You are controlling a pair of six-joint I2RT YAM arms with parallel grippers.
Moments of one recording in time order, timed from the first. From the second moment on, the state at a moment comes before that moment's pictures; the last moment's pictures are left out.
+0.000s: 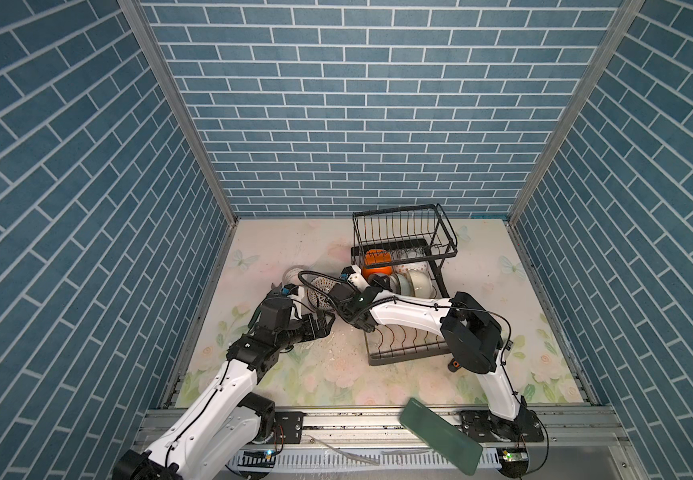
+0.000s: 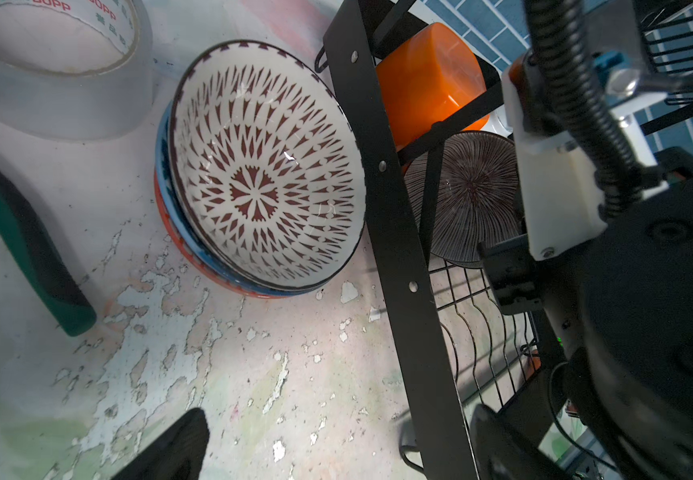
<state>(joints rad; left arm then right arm) -0.36 0.82 0.47 -0.34 0.28 -0.59 1.11 2.14 1.61 -0.76 1.23 0.05</state>
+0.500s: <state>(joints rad) -0.36 0.80 0.46 -0.35 0.28 -0.59 1.13 2.22 1.73 -0.92 1.25 0.11</state>
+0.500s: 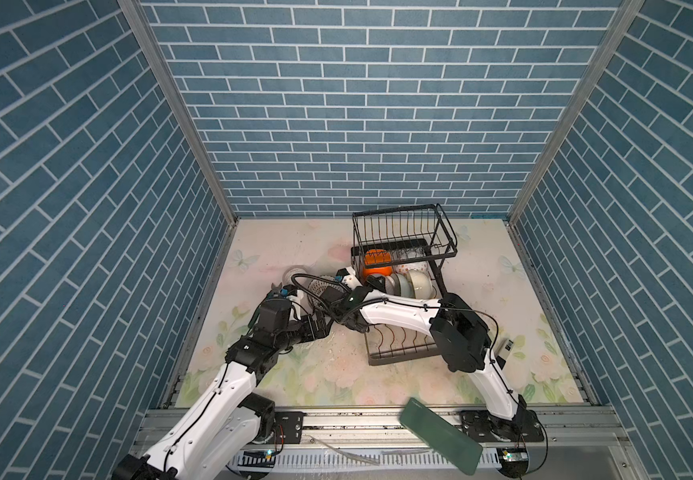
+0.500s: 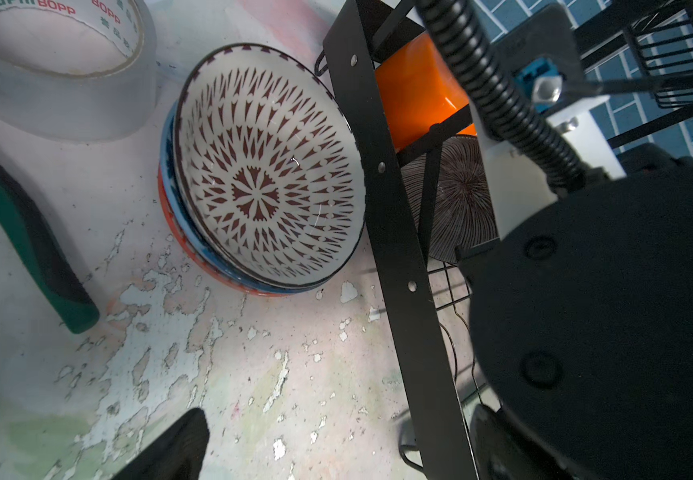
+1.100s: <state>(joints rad) -0.36 0.80 0.46 -0.35 0.27 -0.59 1.13 2.26 1.81 -1.03 1.22 0.17</state>
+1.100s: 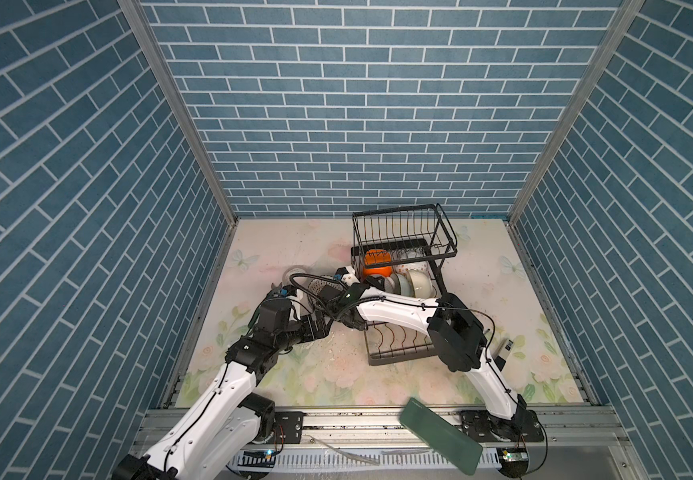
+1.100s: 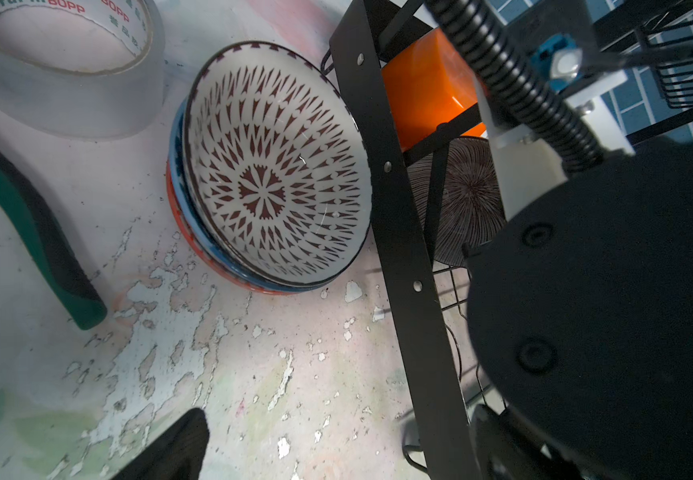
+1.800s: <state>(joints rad) -0.36 0.78 0.46 -0.37 0.27 -0.59 1.14 2.27 1.84 -1.08 1.11 0.21</state>
